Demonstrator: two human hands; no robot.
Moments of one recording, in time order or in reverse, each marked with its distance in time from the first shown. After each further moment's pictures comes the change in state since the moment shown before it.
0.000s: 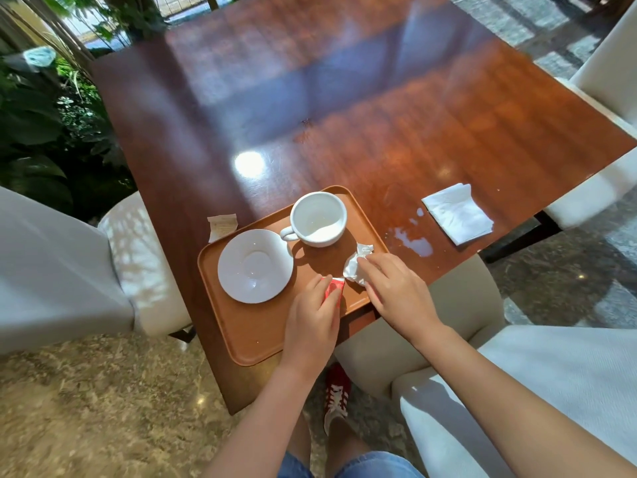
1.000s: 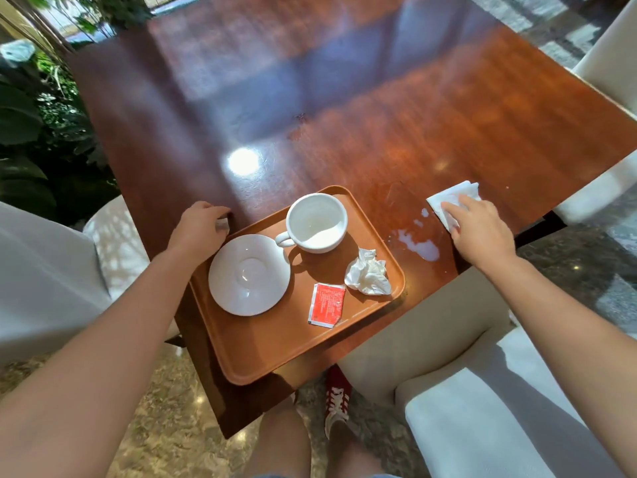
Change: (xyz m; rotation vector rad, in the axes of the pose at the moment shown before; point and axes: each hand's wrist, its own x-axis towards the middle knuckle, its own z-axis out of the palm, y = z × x) left_hand 0.148 -0.151 -0.103 0.252 -0.203 -0.321; right_hand 0.052 0.130 -0.022 -0.232 -0.160 0.464
